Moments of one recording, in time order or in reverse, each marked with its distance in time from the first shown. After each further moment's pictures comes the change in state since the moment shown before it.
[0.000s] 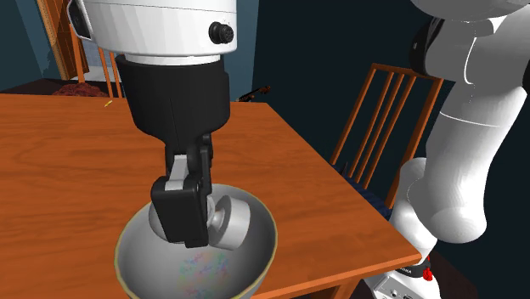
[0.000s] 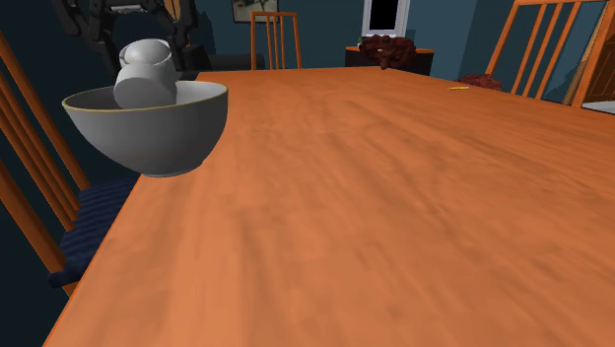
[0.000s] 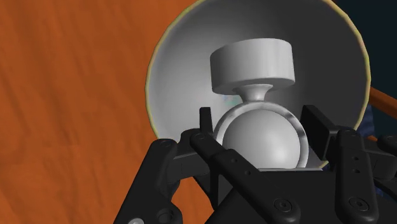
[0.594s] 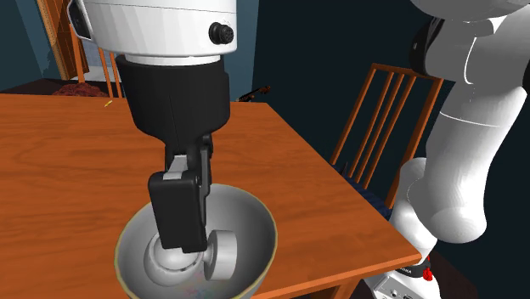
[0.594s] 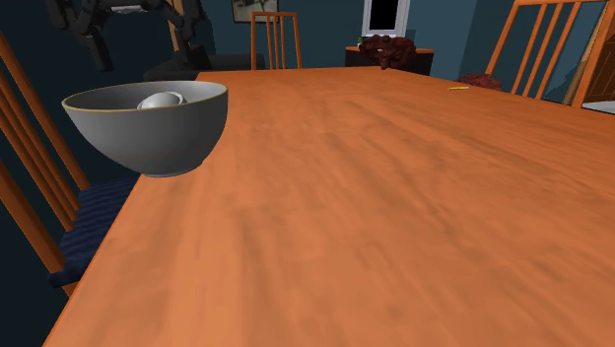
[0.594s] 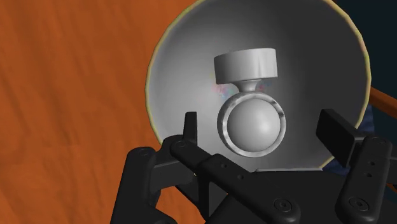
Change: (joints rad) arm 0.000 0.000 0.000 -0.001 0.000 0.001 0.000
